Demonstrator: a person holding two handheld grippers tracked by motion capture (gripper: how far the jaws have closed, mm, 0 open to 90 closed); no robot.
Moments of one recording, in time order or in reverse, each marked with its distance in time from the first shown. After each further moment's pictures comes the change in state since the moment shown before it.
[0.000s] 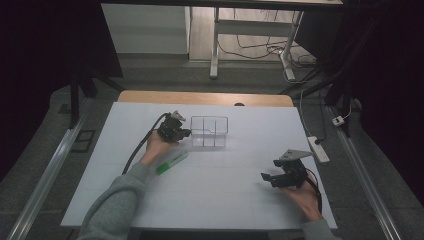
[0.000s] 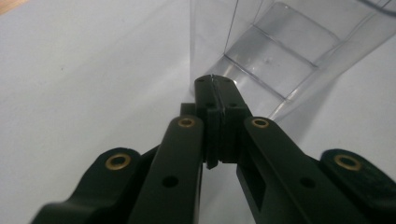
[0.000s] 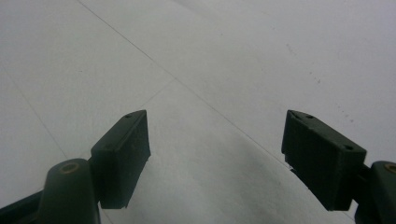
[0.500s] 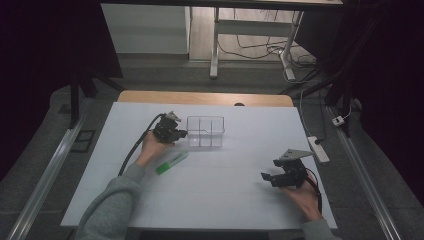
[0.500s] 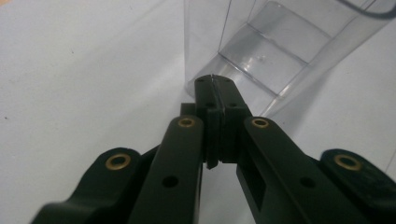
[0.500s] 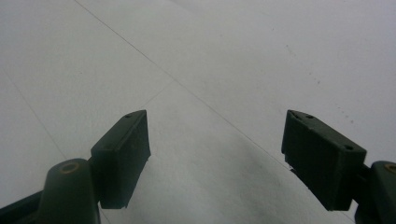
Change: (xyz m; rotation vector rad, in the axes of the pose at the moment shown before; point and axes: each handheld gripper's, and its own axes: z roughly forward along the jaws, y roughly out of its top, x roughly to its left) left arm 0.006 -0.010 -0.012 0.006 0.001 -0.021; right arm -0.001 0.000 0.000 -0.004 0.004 0.007
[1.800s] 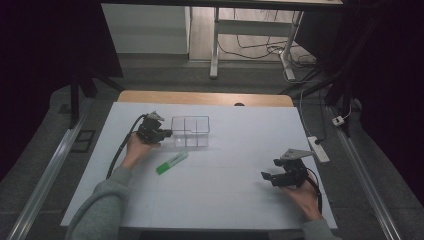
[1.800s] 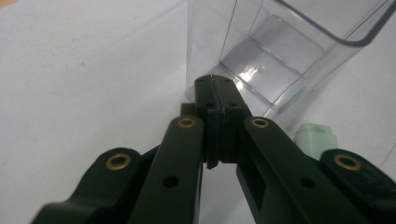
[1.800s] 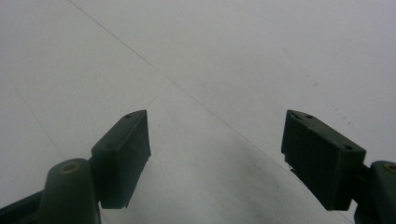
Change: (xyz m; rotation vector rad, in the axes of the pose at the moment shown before) left arm 0.020 -0.026 -0.031 -0.027 0.036 -0.080; right arm -0.001 0.000 -0.001 -0.014 0.002 0.009
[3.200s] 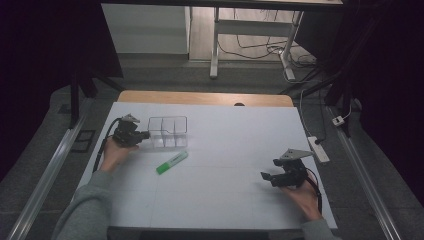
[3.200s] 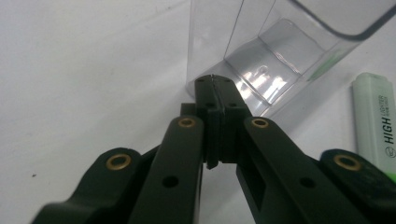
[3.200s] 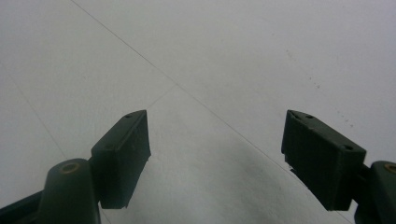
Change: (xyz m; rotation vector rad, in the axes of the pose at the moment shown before) left arm 0.039 -0.045 -0.041 -0.005 0.070 -0.097; right arm 0.002 0.001 0.000 -0.001 0.002 -0.009
